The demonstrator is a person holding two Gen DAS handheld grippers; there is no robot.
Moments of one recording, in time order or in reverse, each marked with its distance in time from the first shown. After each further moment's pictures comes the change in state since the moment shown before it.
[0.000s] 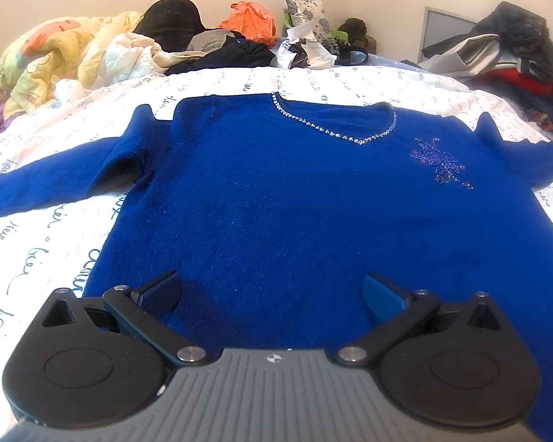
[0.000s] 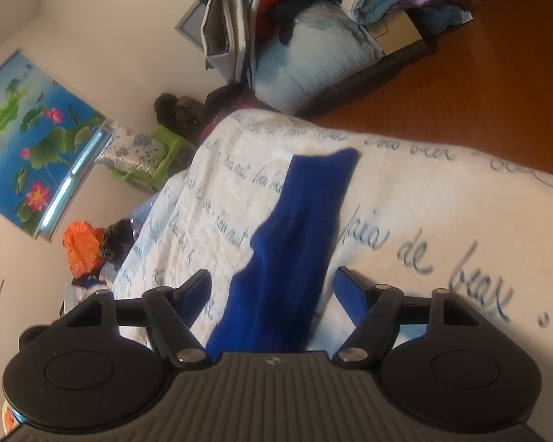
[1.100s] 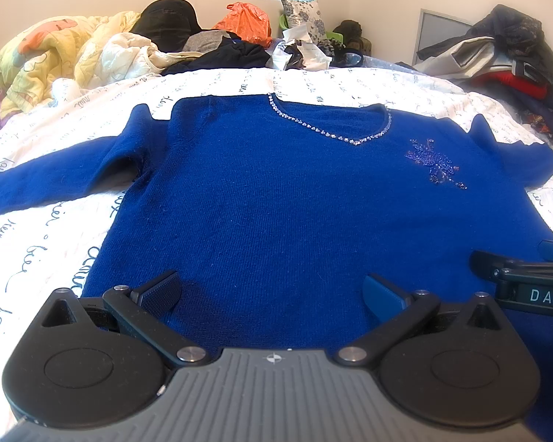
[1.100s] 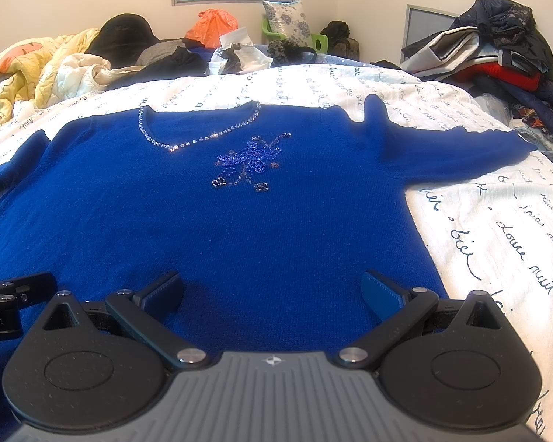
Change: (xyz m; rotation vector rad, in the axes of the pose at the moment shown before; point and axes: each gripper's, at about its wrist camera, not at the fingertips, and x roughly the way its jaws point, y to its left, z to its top) left arm -0.003 0.001 -0.003 0.002 -0.004 -0.018; right arm -0.159 0.173 -0.433 -0.981 0.129 -0.079
